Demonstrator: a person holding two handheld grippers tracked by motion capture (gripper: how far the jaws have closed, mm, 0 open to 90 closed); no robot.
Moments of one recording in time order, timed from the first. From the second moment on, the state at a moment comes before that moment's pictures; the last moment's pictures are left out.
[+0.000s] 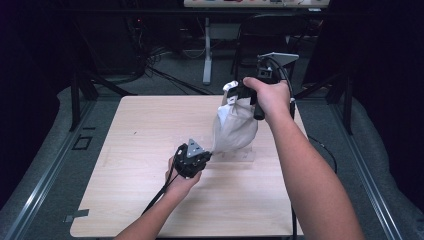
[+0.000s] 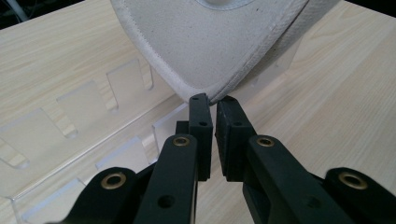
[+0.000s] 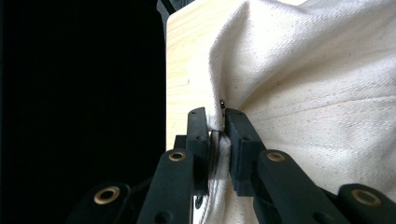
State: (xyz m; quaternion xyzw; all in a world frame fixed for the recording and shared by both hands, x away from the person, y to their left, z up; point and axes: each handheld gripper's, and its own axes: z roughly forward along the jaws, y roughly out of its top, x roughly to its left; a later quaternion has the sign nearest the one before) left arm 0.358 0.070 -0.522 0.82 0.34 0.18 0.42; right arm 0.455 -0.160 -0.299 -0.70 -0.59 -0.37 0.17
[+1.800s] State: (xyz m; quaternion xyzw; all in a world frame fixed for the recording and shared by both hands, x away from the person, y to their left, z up) left arm 0.352 0.061 -0.524 0.81 0.34 0.23 0.42; right arm 0.459 -0.133 -0.313 -0.67 -0.62 -0.36 0.19
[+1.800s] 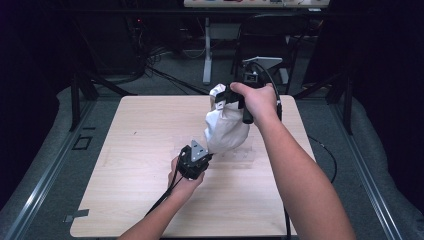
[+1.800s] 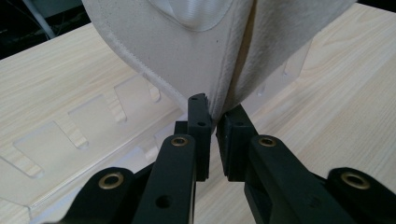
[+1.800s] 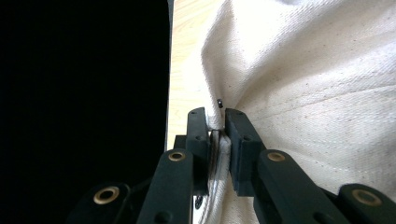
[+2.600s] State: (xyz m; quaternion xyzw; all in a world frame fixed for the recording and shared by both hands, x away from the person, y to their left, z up) left arm 0.354 0.077 -0.557 0.79 0.38 0.17 0.44; right arm 0.460 -0.141 -0.327 -0.68 -0.62 -0.35 0.19
